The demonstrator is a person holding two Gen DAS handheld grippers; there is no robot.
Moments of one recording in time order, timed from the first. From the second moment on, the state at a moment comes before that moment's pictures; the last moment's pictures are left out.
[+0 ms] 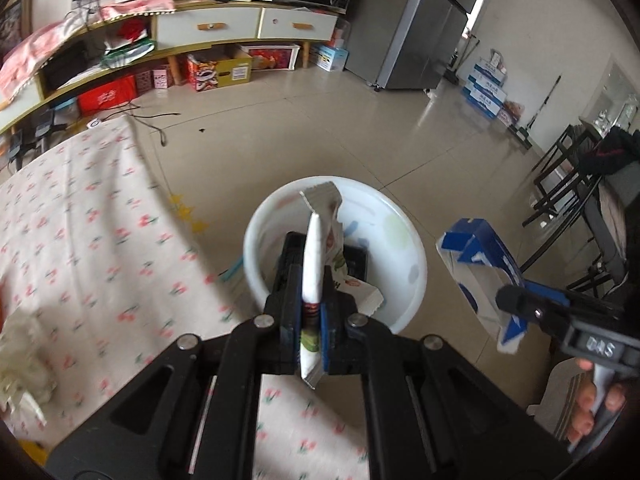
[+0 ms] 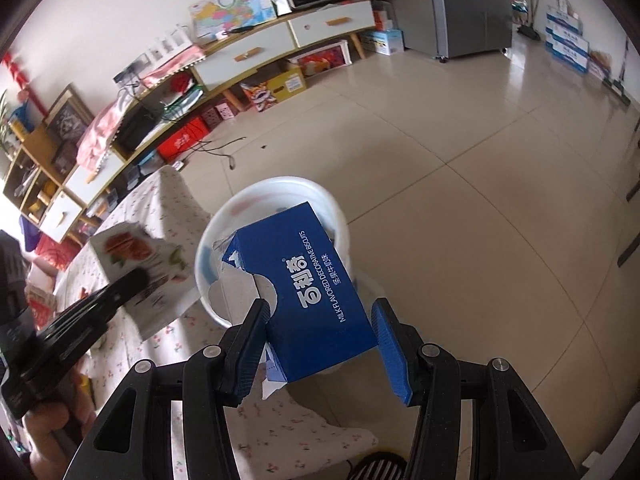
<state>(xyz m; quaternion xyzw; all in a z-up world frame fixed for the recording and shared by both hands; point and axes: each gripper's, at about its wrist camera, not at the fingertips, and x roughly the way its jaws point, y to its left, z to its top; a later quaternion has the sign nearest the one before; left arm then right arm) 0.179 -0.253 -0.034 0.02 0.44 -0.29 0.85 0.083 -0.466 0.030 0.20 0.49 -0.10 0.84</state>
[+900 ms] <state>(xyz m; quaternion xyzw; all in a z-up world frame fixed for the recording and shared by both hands) 0.163 -0.210 -0.006 0.04 0.45 -0.23 0.86 0.108 -0.471 0.020 0.20 0.50 -0.12 0.84</state>
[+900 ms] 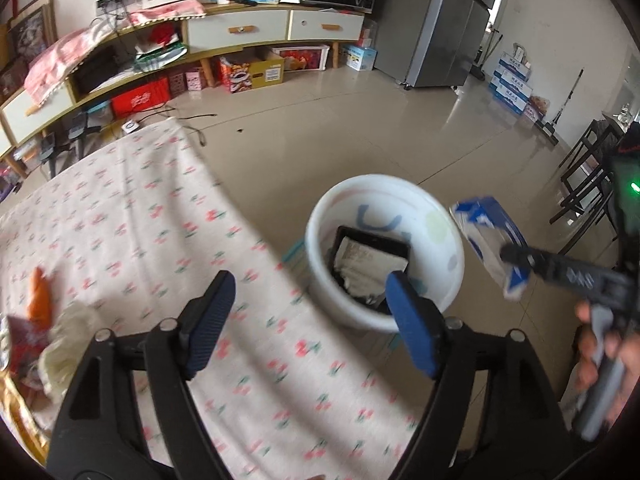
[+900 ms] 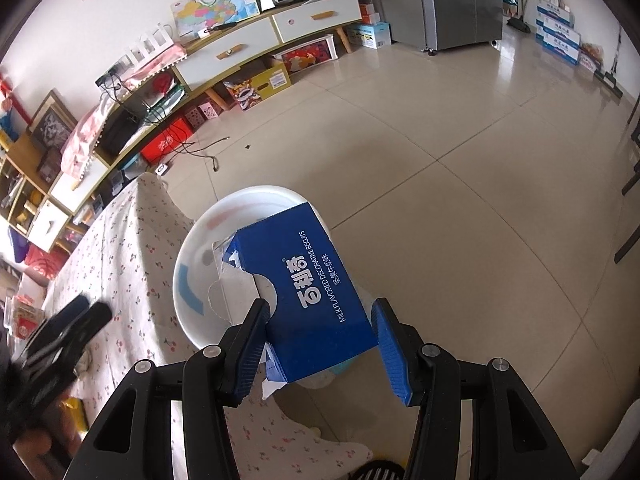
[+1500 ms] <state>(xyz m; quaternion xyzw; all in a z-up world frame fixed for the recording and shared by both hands) 0.123 -0.093 0.011 0.02 0.45 -0.17 0.88 0.152 -0.444 0.004 0.18 0.49 -0.14 0.84</state>
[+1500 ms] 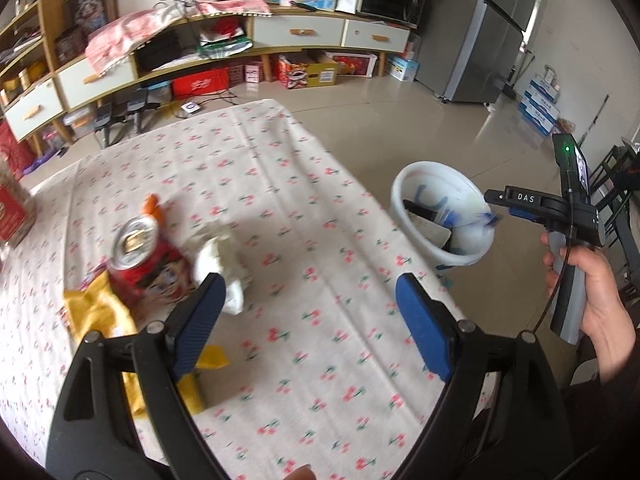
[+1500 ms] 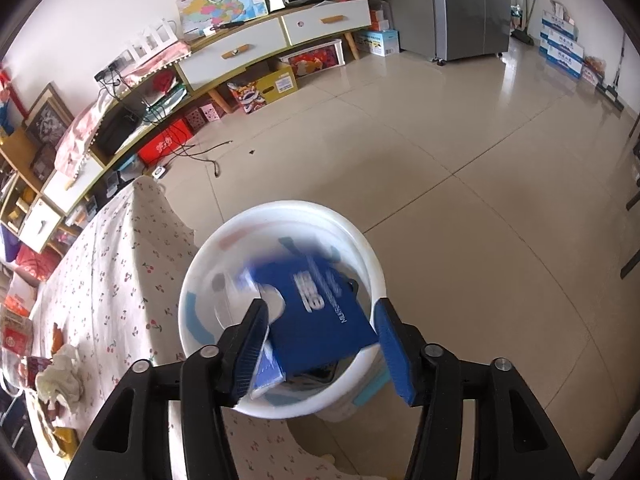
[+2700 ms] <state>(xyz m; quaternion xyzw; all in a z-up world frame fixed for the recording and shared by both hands) 0.100 0.067 -0.031 -0.03 0.49 -0.03 0.87 0.109 -0.310 0.047 0.05 0.51 -0.04 0.86</state>
